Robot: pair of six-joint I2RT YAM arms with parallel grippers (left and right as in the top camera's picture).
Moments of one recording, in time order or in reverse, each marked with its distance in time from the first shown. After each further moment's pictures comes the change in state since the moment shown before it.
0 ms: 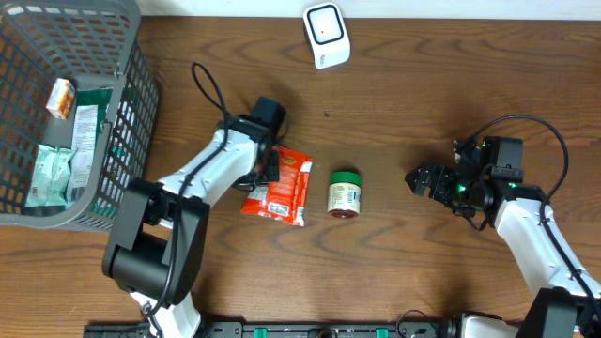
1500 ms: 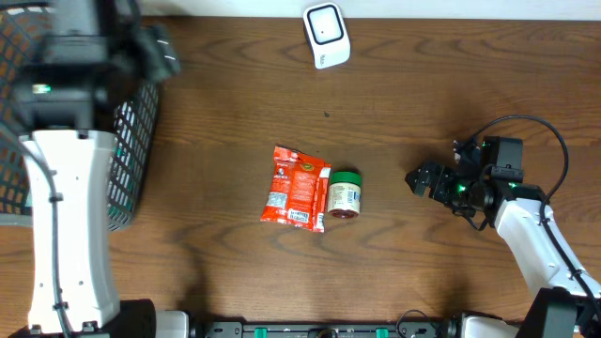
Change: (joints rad) left arm 0.453 -0.303 0.741 -0.350 -0.030 0.110; right arm 0.000 0.000 0.000 0.000 0.000 0.001
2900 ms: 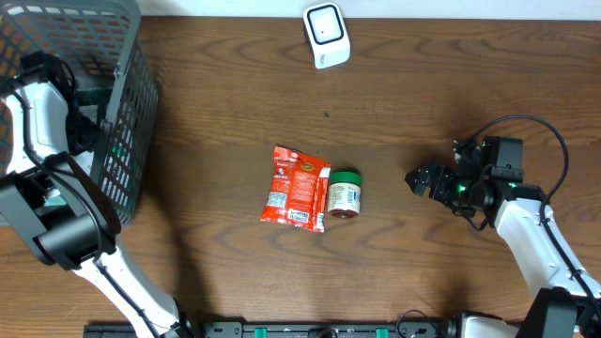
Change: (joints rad) left arm 0.417 0.564 -0.172 0.035 -0.270 0.060; right arm 0.000 0.000 0.000 0.000 0.000 0.002
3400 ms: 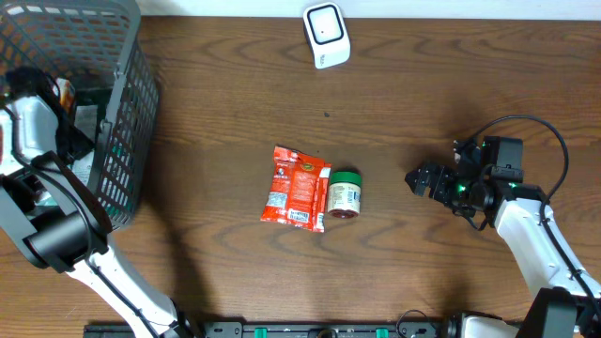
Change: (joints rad) left arm 0.070 0.020 -0.104 0.186 -0.012 0.002; right arm 0.000 0.000 0.000 0.000 0.000 0.000
